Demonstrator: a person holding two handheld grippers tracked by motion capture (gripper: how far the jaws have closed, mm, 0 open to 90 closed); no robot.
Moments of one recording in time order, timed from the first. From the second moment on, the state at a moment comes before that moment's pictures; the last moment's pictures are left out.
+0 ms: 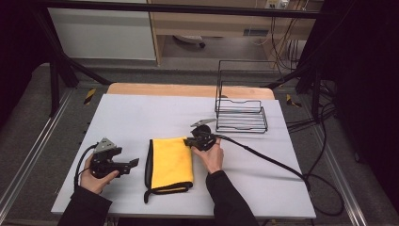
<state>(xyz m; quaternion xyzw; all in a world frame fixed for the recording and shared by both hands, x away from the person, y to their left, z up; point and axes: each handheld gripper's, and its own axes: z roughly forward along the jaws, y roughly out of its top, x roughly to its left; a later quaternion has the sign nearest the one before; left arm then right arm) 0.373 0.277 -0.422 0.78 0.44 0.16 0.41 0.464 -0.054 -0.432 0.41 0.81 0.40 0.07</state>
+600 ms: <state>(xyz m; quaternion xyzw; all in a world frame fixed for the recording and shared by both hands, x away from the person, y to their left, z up) 0.441 0.225 -0.422 0.78 0.47 0.14 0.39 0.449 -0.084 -0.424 0.39 0.80 0.44 0.12</state>
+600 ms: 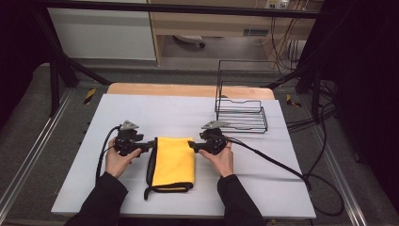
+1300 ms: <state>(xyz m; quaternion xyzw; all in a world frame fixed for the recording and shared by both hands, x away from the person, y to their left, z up) 0.465 0.200 -0.444 0.81 0.46 0.10 0.36 0.468 -0.071 -0.454 0.43 0.80 0.41 0.06</state>
